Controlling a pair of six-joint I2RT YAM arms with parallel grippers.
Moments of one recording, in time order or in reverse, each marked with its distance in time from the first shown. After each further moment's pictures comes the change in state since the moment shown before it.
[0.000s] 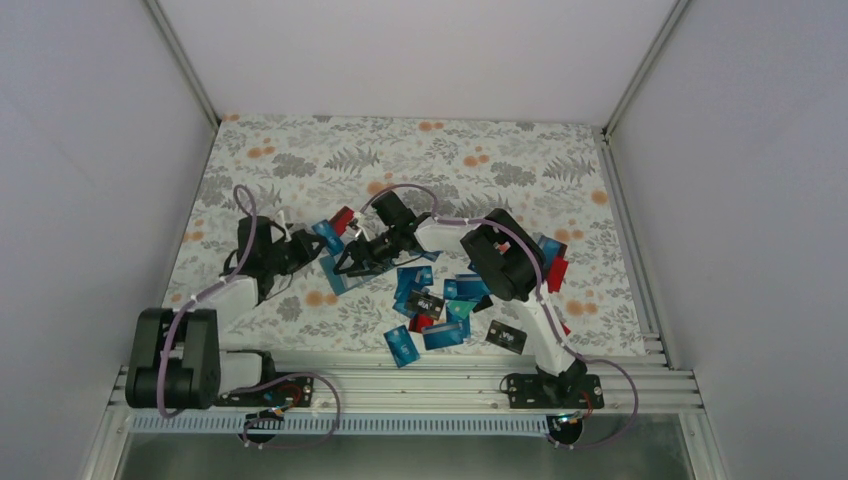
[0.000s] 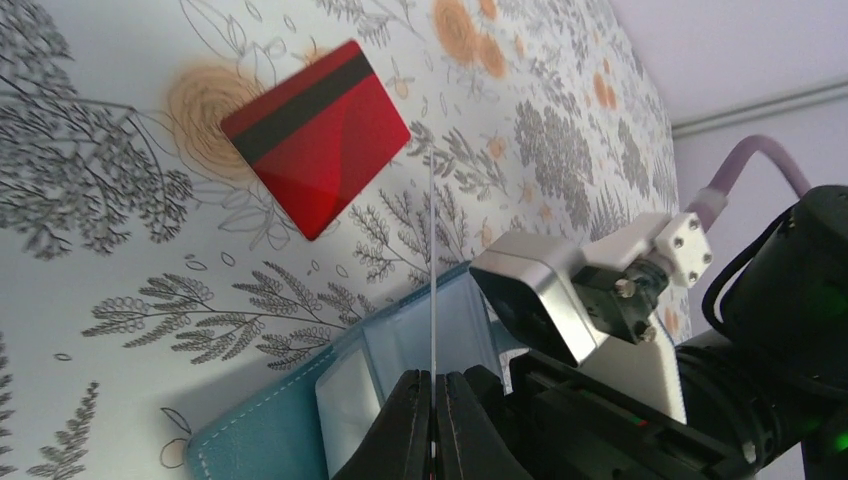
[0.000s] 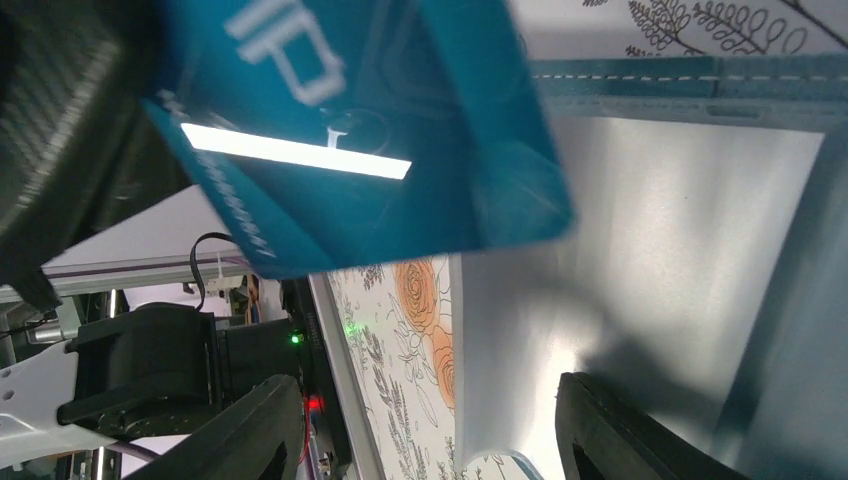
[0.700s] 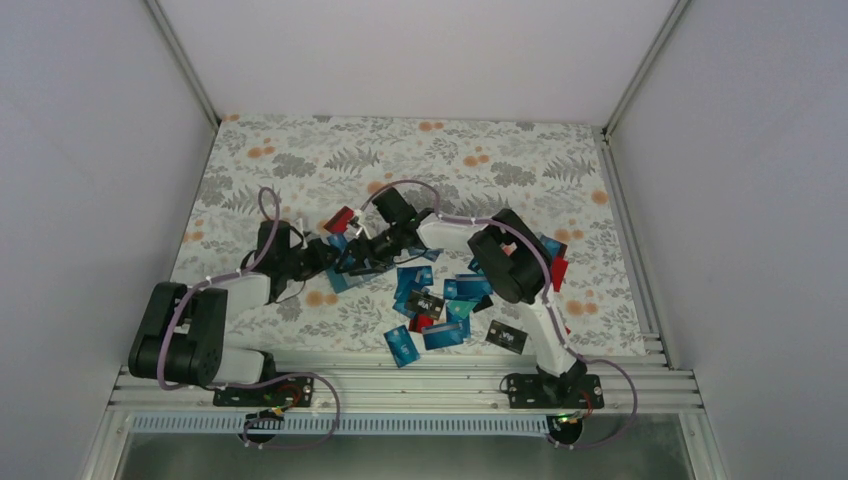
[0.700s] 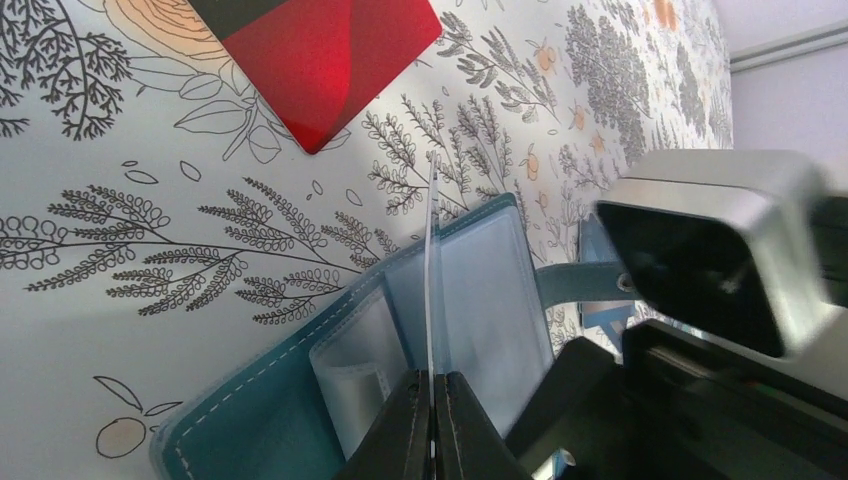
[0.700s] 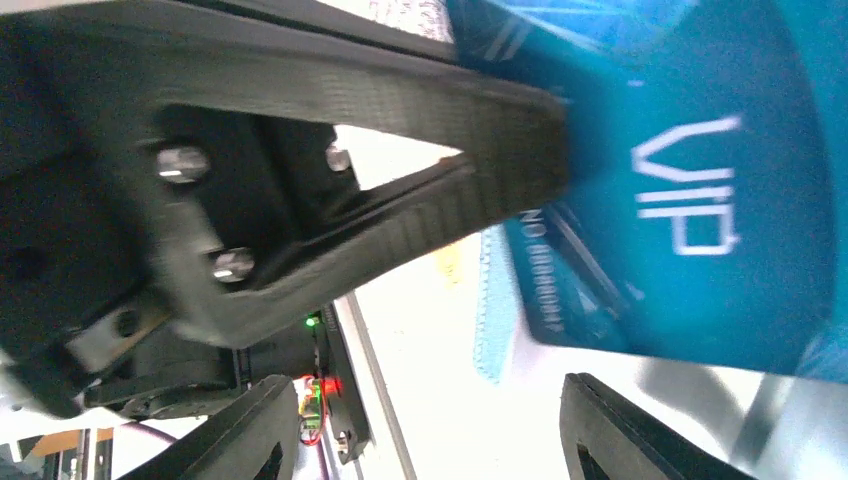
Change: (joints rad) left arm -0.113 0.154 -0.011 0.072 -0.028 0.001; right arm 0.000 -0.046 0.000 -0.079 0.008 -0.031
